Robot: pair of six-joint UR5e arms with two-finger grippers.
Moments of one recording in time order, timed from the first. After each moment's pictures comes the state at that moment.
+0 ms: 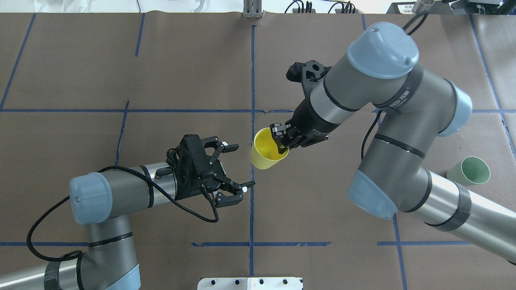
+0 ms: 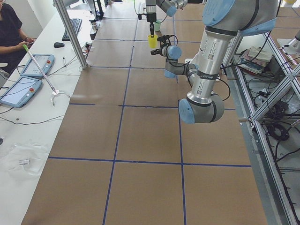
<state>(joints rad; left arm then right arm) -0.35 -1.98 -1.76 -2.75 -1.54 -0.30 0.73 -1.07 1.97 -1.48 2.24 1.18</state>
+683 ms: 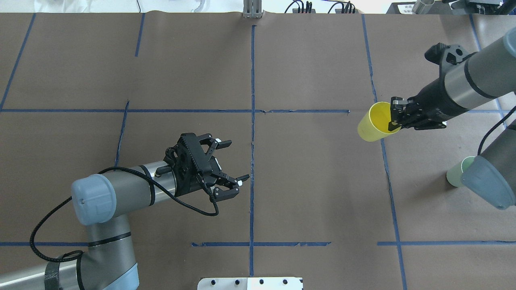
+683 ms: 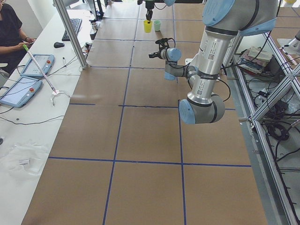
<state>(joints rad) -0.35 -1.97 -1.73 -2.74 -1.48 -0.31 0.93 -1.45 2.09 -1.47 2.23 1.23</state>
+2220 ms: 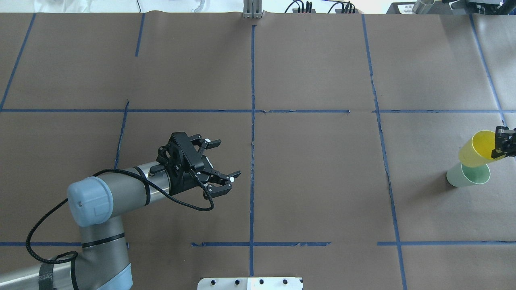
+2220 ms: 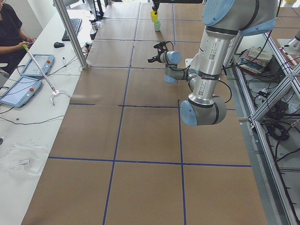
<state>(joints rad) -0.35 -1.94 -1.73 -2.74 -1.44 -0.38 1.10 -1.80 2.07 -1.44 2.24 1.02</state>
